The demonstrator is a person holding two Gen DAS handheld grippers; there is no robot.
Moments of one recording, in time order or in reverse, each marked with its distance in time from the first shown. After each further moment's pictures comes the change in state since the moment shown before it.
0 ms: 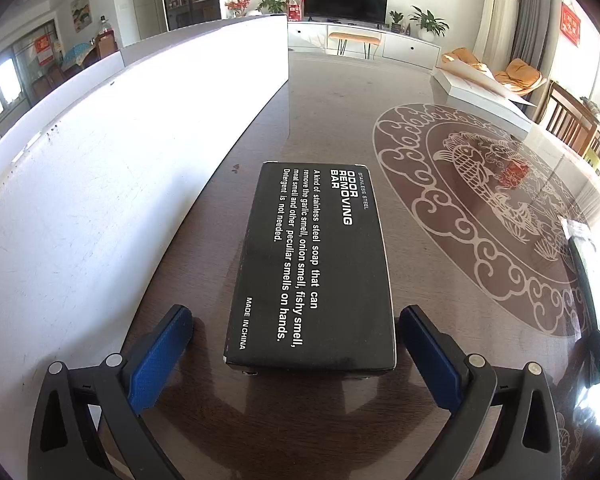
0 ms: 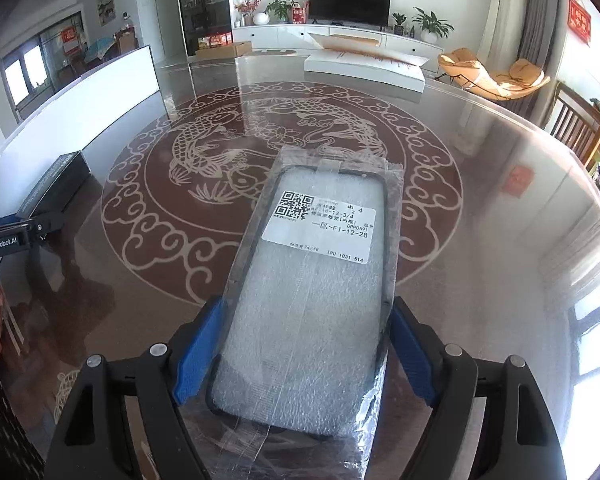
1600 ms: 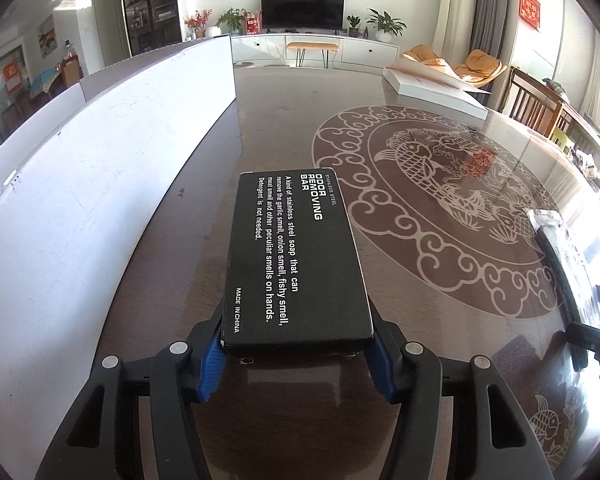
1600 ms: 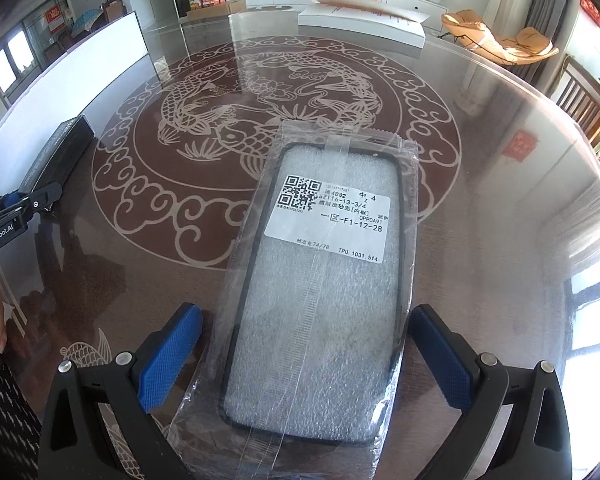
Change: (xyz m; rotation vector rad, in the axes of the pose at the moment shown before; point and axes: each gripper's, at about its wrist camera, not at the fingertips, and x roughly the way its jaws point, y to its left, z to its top) left arm -0.008 -0.028 -0.001 0.103 -0.049 -0.106; right arm 0.013 -0.004 0.012 0.007 0.209 0.002
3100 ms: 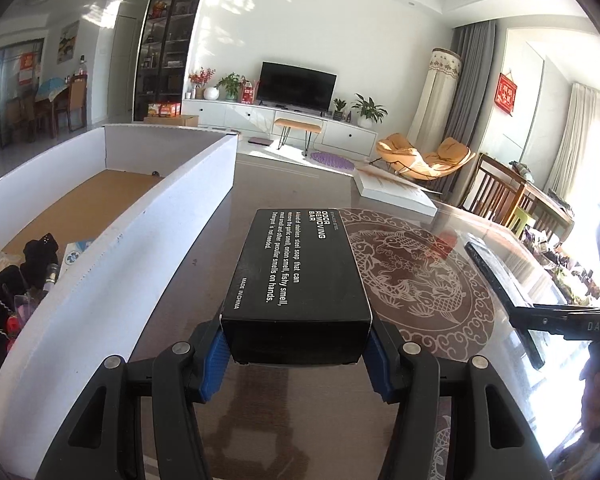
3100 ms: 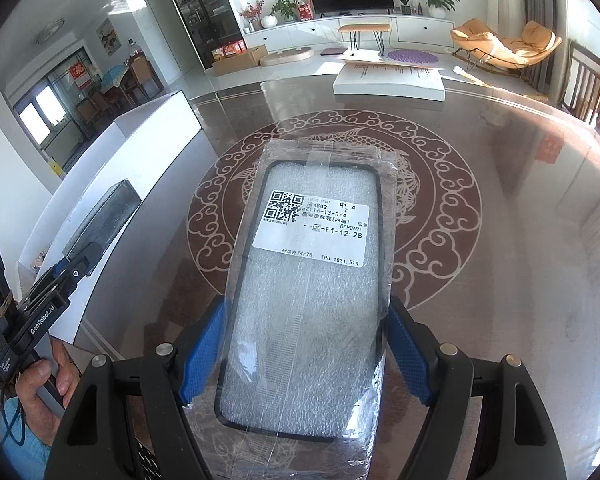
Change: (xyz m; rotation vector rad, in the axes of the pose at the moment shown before) left arm -0.110 0.026 -0.013 -0.143 -0.316 -0.154; right arm -0.081 0.019 0.028 0.088 -0.170 0.202
